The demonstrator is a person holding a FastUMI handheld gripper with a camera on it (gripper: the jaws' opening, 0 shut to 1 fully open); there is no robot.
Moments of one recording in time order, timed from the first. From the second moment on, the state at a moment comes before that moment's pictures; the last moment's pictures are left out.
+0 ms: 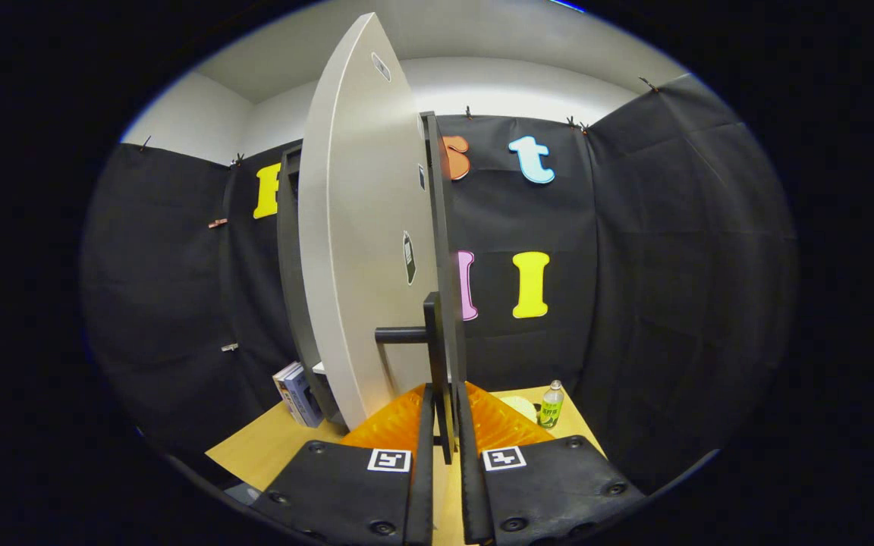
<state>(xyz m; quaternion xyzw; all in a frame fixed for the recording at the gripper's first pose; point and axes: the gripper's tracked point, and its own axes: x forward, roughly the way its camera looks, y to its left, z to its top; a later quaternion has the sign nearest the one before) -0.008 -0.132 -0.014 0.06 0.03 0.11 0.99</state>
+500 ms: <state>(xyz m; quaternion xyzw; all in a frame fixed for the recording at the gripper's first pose) -0.075 -0.090 -0.085 0.06 0.12 0.08 0.99</state>
